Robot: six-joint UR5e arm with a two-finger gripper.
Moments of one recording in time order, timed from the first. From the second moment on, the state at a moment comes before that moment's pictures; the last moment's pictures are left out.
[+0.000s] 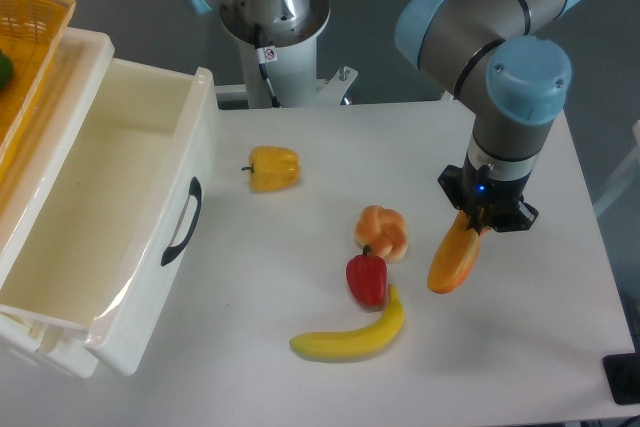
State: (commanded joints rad) arm 2.67 -1.99 -1.35 -1.27 1.58 1.29
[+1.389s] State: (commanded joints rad) arm 2.36 -1.67 -1.37 -1.26 1.37 0.62
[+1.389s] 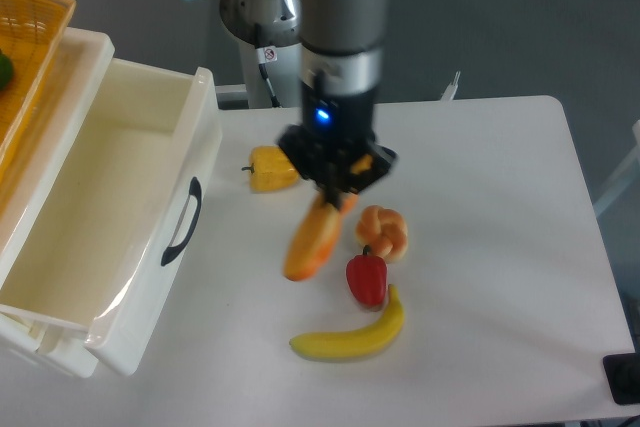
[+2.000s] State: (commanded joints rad) arm 2.22 -1.61 -1.38 -1.26 1.32 0.21
